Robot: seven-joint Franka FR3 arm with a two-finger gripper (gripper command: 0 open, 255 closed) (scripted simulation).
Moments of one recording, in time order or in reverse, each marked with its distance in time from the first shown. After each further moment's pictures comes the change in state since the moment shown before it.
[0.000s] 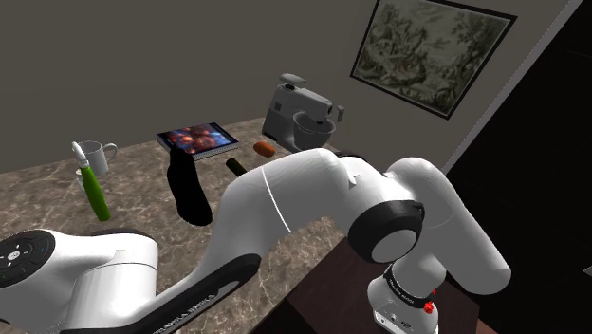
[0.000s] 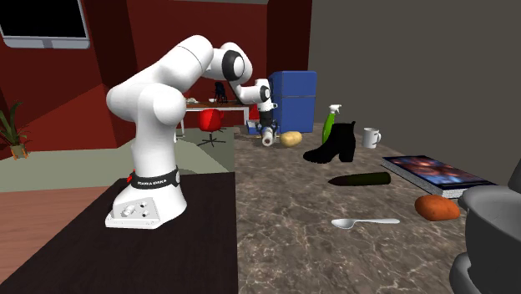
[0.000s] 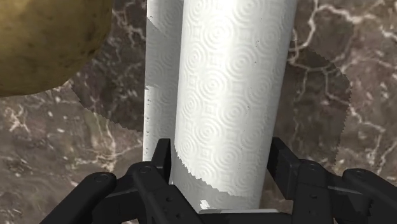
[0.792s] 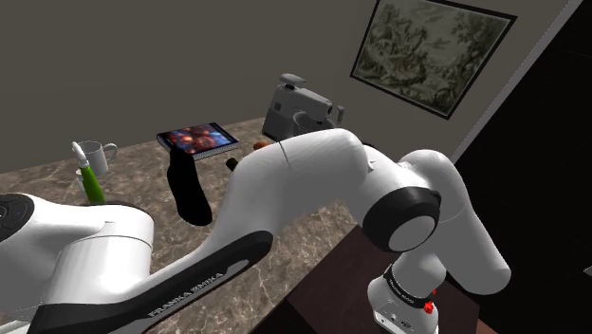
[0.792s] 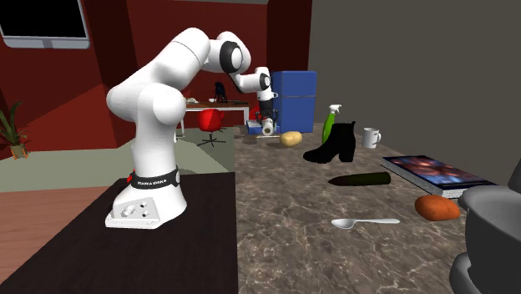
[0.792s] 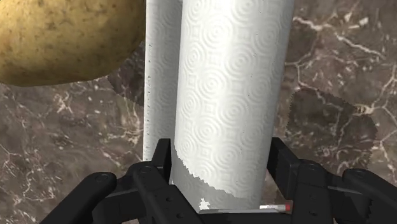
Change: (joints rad) arm -0.004 -0.090 0.010 0.006 0.012 -0.095 -0.015
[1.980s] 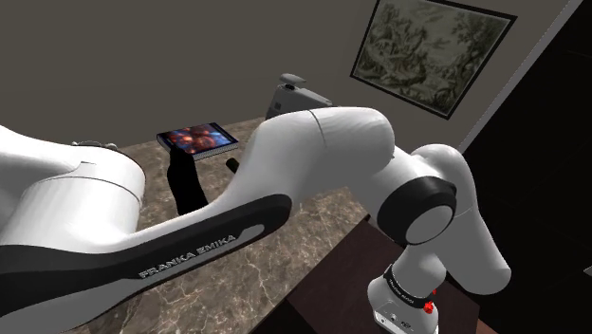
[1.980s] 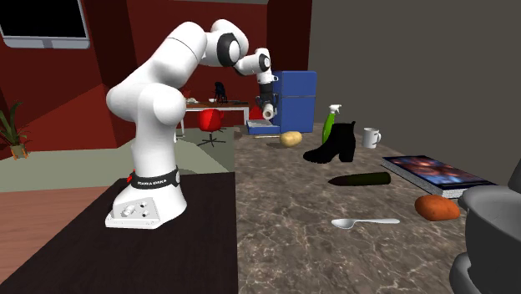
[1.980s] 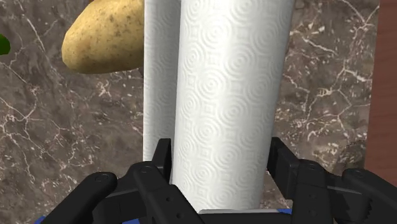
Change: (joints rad) arm 0.003 -0.071 0.010 0.119 0.017 -0.188 -0.030
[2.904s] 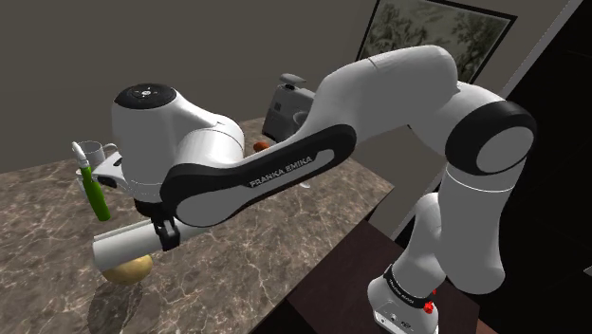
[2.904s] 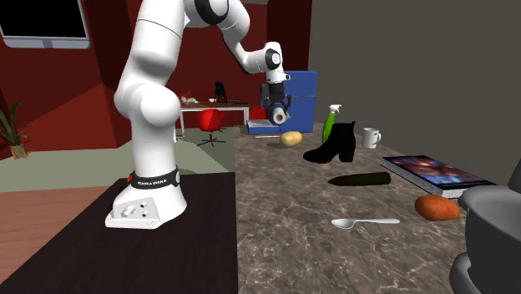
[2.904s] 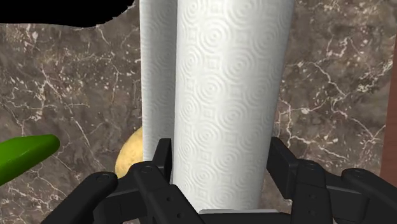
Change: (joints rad) arm -0.210 -0.442 -0.018 -0.702 0.048 0.283 -0.163
